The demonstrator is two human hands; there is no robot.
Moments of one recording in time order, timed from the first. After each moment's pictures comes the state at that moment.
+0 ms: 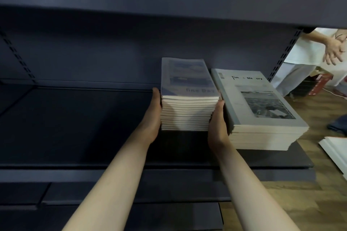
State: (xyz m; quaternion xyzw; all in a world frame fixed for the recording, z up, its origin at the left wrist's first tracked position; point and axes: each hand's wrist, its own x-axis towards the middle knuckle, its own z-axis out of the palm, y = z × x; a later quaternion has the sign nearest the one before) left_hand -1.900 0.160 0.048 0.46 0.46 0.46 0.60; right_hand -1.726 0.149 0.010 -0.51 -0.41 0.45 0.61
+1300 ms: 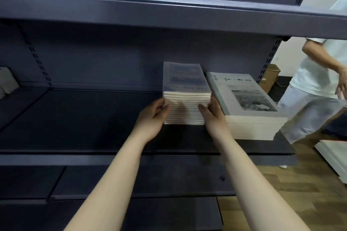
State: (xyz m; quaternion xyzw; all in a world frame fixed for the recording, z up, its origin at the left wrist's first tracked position) left_hand -1.929 0.103 0.052 0.63 0.53 0.43 0.37; right_hand -1.728 0.099 0.049 -0.55 -0.54 0.37 0.52
